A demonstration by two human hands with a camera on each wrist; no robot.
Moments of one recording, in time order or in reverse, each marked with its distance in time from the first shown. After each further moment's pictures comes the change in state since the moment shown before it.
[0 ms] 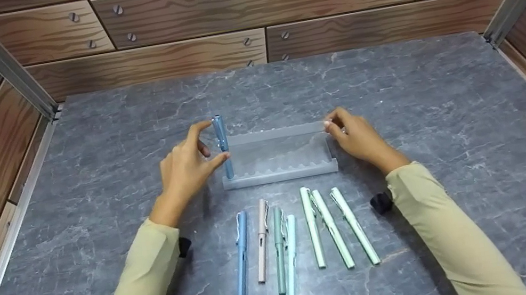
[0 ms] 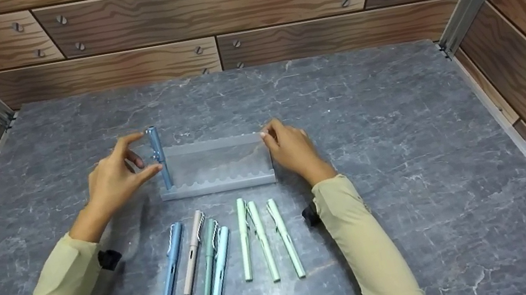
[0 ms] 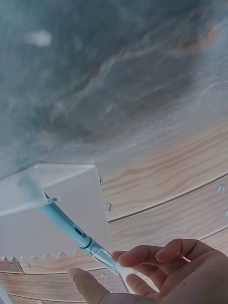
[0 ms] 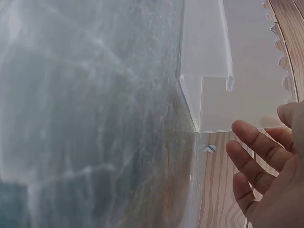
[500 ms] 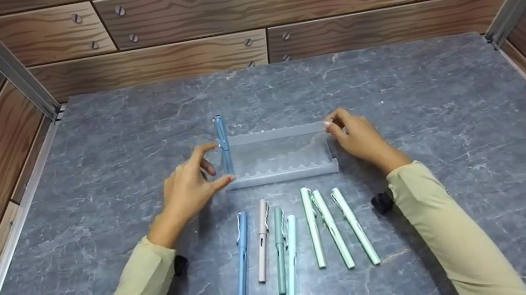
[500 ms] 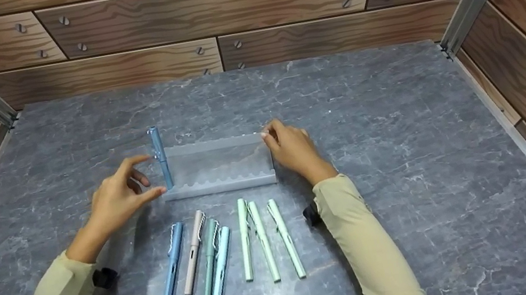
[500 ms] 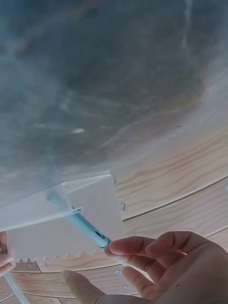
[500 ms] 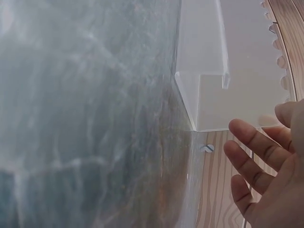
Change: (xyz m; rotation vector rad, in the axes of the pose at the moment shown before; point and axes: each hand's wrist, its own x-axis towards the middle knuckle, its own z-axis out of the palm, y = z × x) left_hand -0.029 -0.003 0.005 -0.089 -0.075 0.001; right_hand 0.002 0.001 -0.002 -0.006 -0.034 0.017
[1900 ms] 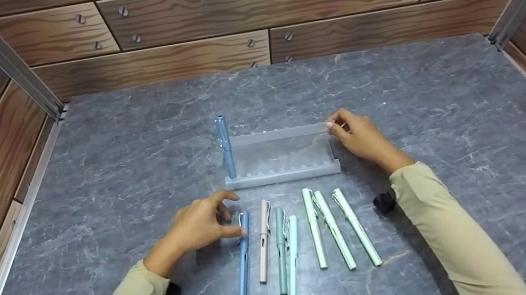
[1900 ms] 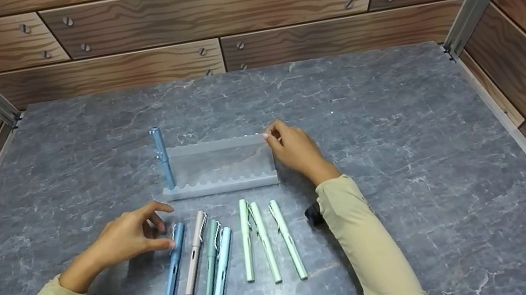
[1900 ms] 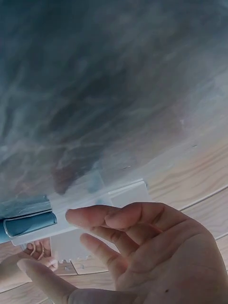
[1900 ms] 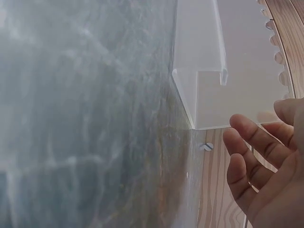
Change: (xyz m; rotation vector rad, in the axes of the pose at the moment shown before) left_hand -0.044 0.003 0.004 -0.025 -0.468 -0.057; right_hand 0.002 0.003 0.001 0.064 0.009 -0.010
